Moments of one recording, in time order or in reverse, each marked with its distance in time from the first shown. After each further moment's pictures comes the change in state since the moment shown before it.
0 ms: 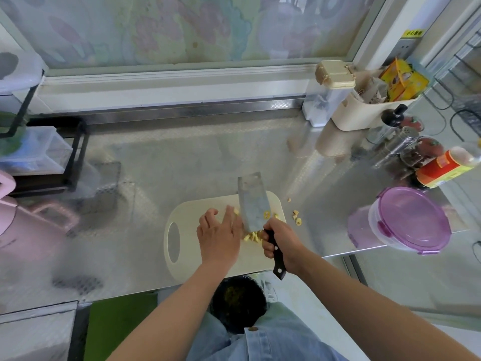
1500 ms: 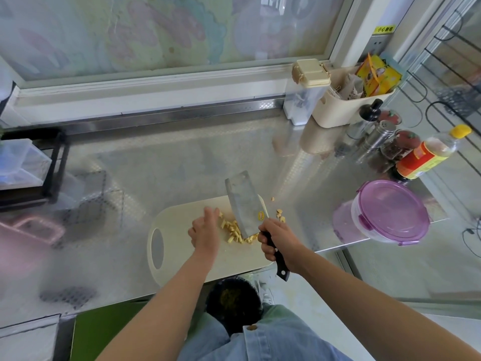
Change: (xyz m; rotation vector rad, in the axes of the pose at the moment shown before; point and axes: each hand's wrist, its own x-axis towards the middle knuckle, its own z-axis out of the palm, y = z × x) left_hand 0.013 0.024 0.001 -0.849 -0.132 -0.445; right_hand -0.010 -0.008 -0.040 -0.115 -0.064 -0.065
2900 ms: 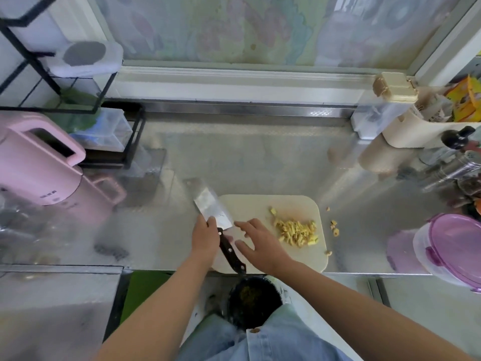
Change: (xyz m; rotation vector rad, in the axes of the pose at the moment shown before) left_hand 0.014 -0.054 -0.110 -0.169 0.174 -0.064; right_hand 0.029 0.039 0.124 -1.189 -0.201 -0.680
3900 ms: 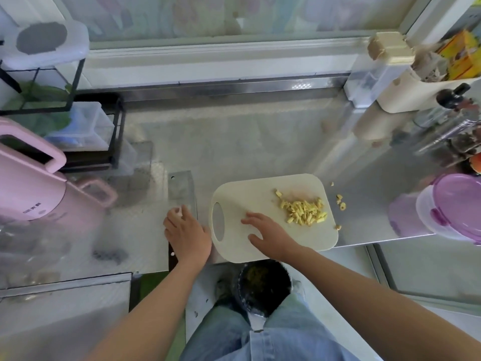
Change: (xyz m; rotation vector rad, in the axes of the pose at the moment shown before) left_hand 0.017 -0.016 -0.048 0.975 0.236 0.277; right_hand 0.010 0.007 0.027 0.023 -0.109 0.204
